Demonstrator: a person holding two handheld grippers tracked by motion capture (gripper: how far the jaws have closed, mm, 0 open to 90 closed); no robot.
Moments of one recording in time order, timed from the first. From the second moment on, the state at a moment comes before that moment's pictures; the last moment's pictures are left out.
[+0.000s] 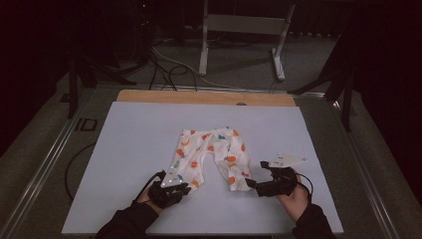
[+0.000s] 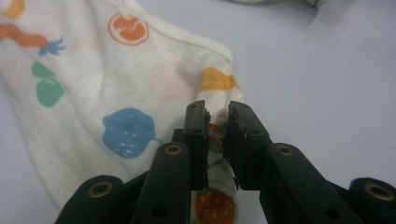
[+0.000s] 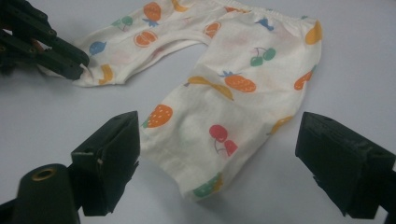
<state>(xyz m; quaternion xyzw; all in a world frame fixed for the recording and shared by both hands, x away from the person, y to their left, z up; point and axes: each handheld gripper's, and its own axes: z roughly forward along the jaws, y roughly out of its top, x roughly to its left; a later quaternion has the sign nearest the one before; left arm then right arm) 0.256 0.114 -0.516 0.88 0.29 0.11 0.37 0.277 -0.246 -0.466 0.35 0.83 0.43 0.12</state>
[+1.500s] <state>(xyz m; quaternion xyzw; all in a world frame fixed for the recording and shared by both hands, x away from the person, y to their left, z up) 0.235 0.066 -0.518 0.89 0.21 0.04 0.39 0.275 -0.246 -0.467 0.34 0.83 0.42 0.13</state>
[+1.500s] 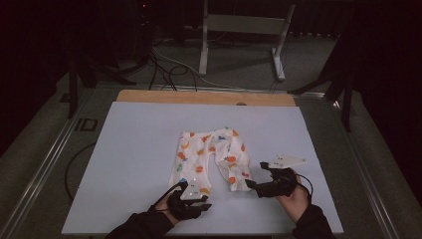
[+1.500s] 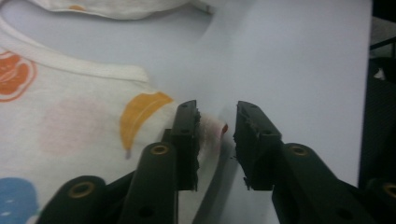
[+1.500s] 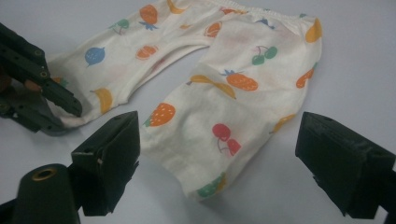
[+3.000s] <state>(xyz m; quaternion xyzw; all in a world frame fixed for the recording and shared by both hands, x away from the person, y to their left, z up) 0.222 0.177 -0.492 0.82 0.29 0.15 0.46 0.282 -0.251 -0.488 0.44 0.83 0.35 0.06</state>
